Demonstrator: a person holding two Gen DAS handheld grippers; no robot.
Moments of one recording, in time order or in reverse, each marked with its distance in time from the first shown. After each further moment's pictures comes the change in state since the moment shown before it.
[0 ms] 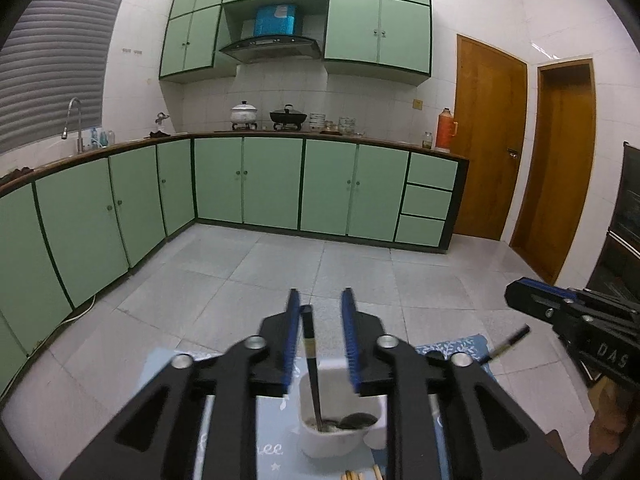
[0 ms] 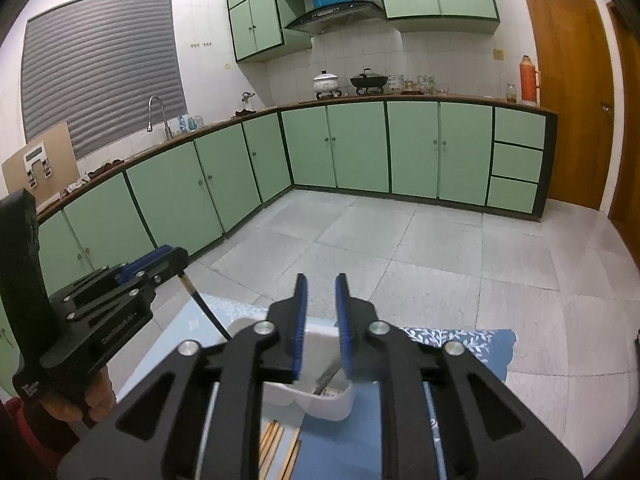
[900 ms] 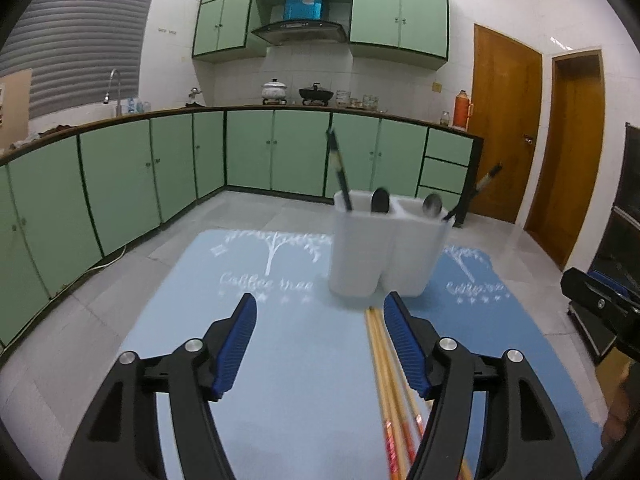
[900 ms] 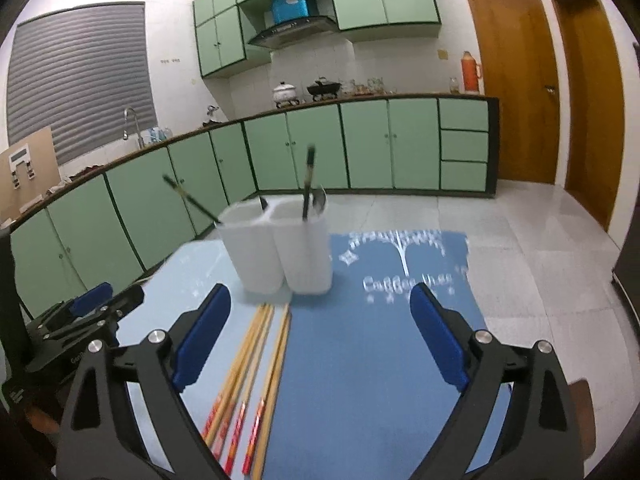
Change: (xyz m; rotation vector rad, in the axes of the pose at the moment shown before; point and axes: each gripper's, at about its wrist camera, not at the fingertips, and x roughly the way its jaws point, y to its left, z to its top) left arm -0.117 0.017 -0.168 -0.037 0.061 0.086; right arm -0.100 0.023 -0.188 0.086 -0.039 -0.151
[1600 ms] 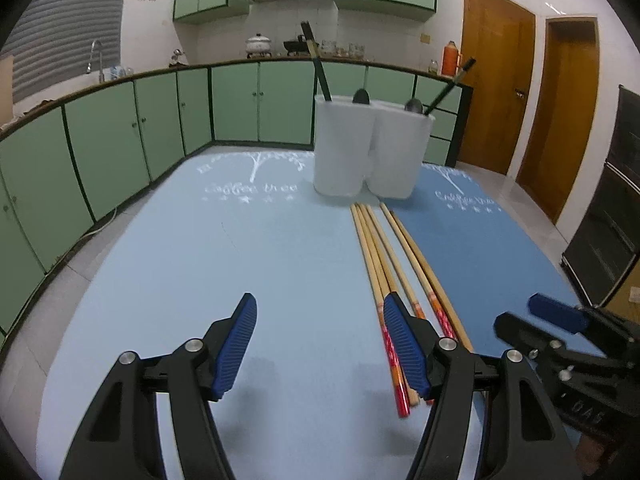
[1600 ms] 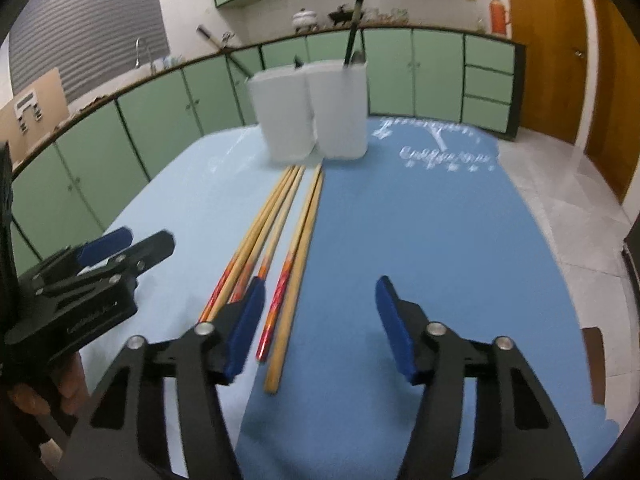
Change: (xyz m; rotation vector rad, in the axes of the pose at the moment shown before) left arm -0.001 -0.013 -0.071 0.038 0.177 -0.041; right arm 0.013 0.027 -0.094 -0.070 0.278 0.066
